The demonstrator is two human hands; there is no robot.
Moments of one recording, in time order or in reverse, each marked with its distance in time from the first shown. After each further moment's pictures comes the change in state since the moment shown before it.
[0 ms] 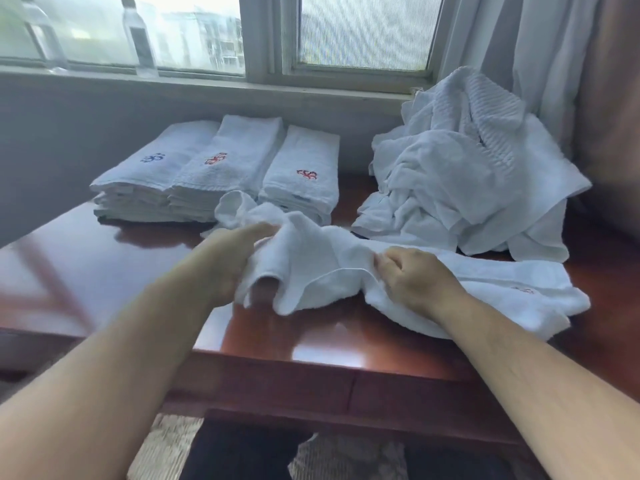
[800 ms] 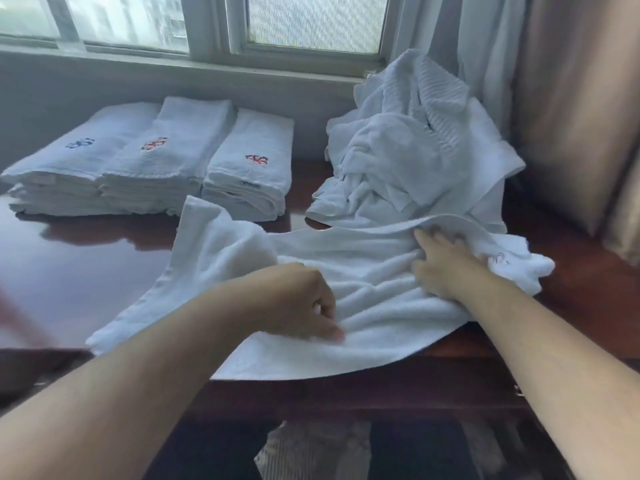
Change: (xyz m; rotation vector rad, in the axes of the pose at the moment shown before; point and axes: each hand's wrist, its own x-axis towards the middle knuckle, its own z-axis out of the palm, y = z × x) left_hand -0.021 -0.044 0.094 1.479 -0.680 0.497; right_hand -0.026 0.066 -0.064 -0.335 -0.244 0.456
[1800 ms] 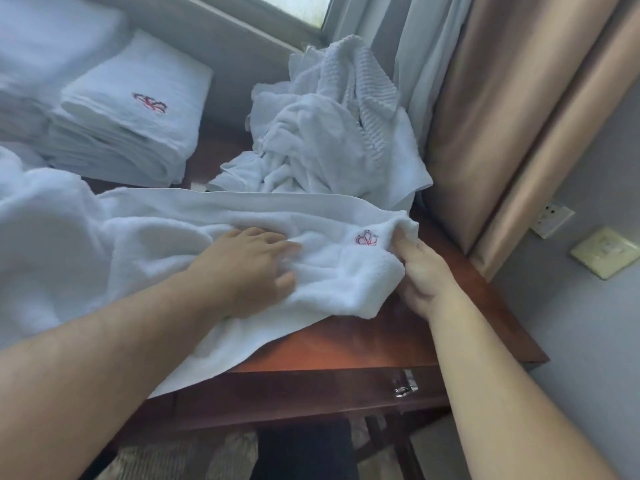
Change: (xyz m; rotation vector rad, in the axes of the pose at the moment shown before) left_hand 0.099 0.016 0.036 -0.006 0.369 0.045; right_hand 0.007 0.080 -0.016 1.347 0.084 -0.057
